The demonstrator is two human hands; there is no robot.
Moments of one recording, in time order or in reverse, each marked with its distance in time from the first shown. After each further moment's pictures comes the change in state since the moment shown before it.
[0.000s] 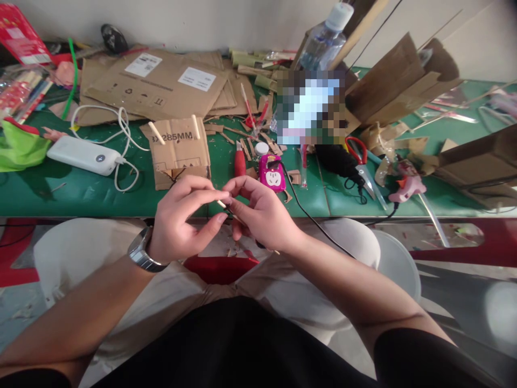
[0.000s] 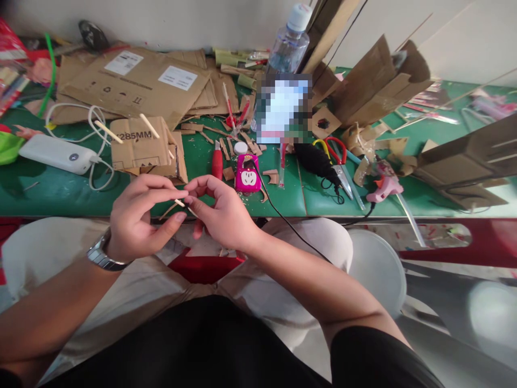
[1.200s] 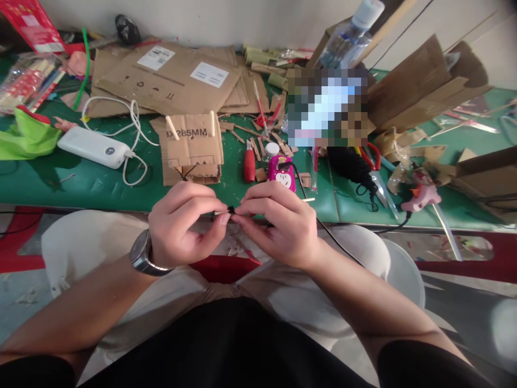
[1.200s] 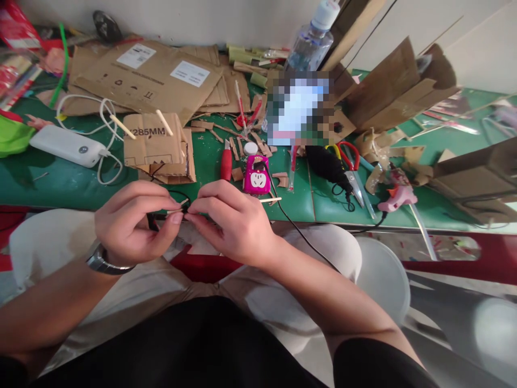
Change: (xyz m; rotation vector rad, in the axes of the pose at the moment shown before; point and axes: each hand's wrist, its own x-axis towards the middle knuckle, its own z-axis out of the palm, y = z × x) left_hand 0.000 0.011 -0.008 0.094 0.147 0.055; right_hand -0.009 -0.006 -0.015 -1.004 0.075 -1.019
